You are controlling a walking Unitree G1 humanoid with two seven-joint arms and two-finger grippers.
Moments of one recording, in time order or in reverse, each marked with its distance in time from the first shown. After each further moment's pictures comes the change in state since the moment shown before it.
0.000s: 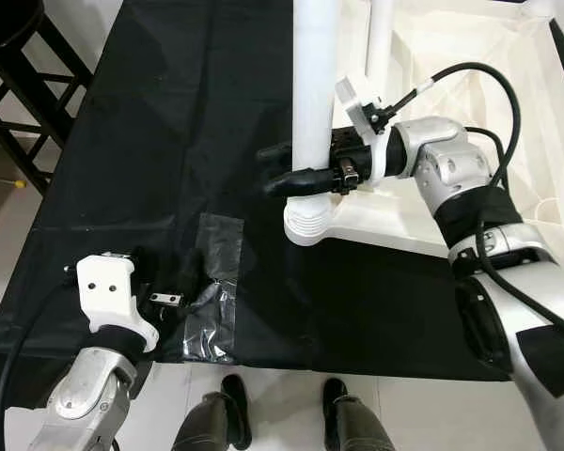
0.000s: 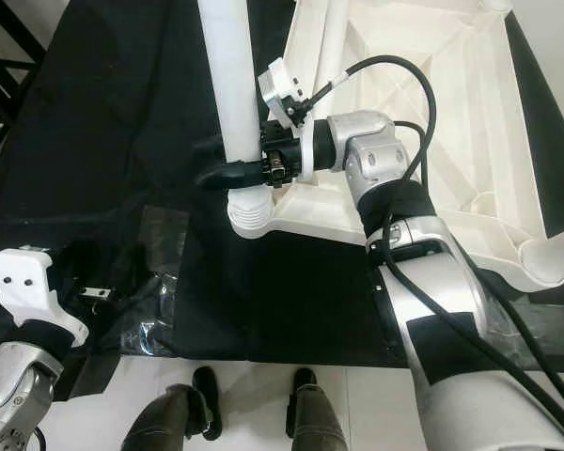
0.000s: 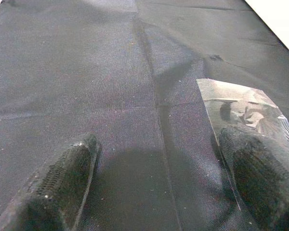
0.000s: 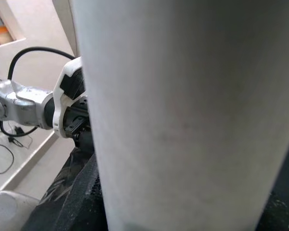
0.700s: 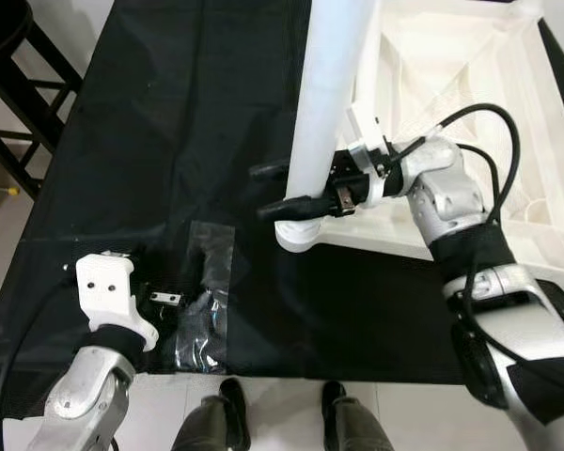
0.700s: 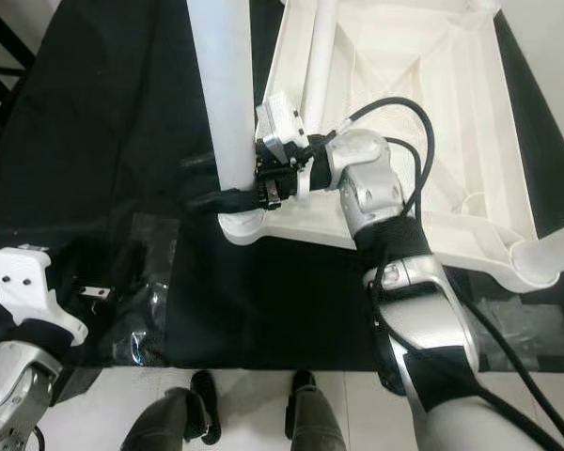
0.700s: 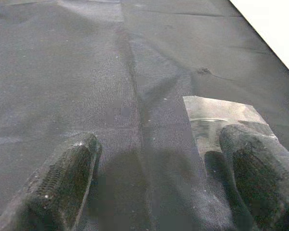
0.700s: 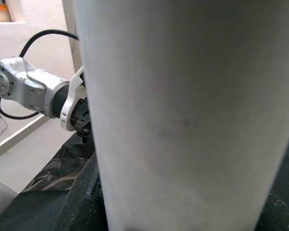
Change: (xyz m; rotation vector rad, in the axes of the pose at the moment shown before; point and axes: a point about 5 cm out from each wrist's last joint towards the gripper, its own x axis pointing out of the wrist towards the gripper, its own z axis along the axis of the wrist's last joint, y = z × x) left arm 0.000 0.000 0.001 0.002 -0.011 -0.013; right arm 0.009 0.025 -0.015 -0.167 -0.061 0.025
